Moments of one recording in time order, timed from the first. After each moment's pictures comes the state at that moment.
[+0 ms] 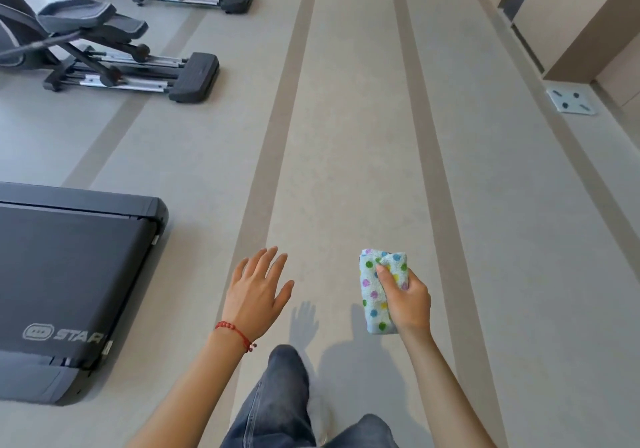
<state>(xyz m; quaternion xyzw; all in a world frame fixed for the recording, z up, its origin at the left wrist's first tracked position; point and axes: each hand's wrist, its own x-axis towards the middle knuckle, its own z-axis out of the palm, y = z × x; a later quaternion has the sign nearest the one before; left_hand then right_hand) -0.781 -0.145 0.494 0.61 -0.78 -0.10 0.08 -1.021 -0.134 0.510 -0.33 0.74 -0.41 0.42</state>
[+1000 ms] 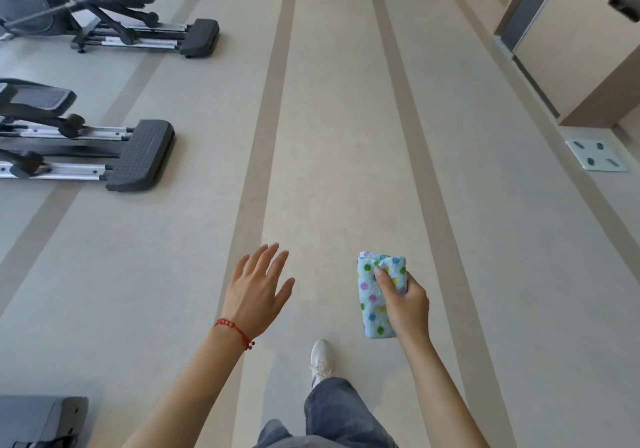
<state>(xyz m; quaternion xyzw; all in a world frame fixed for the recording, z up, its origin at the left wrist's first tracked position) -0.840 -0.862 0.490 0.57 -0.81 -0.09 0.12 -1.074 -0.826 0.505 -0.33 0.74 -0.44 0.40</state>
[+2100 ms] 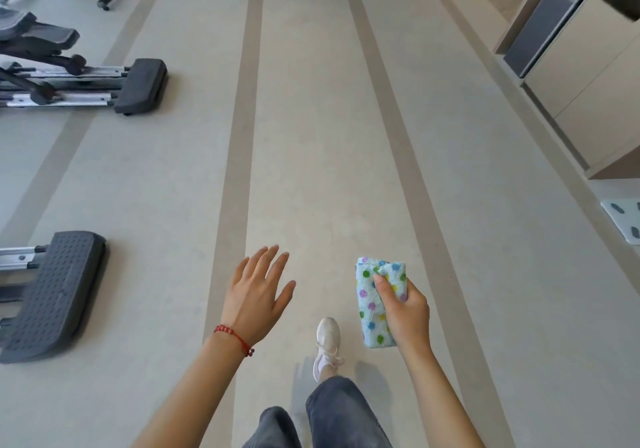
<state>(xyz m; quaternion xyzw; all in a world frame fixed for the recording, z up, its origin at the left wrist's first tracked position) -0.935 -1.603 0.495 0.54 -0.83 -0.10 0.11 -1.158 -1.545 0.512 -0.28 0.74 -0.46 0.41</state>
